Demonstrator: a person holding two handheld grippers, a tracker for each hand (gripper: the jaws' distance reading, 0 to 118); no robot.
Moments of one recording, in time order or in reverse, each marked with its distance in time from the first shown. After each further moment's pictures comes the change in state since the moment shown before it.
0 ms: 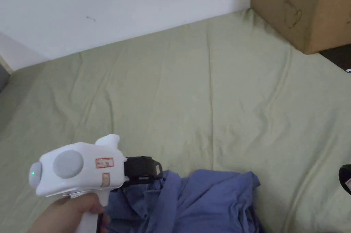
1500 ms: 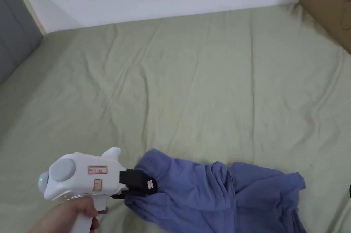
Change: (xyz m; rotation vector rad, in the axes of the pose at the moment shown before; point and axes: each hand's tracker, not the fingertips) left arm -0.163 -0.057 -0.041 -0.118 -0.354 0.301; right arm -0.082 0.018 -0.041 -0.099 0.085 0.133
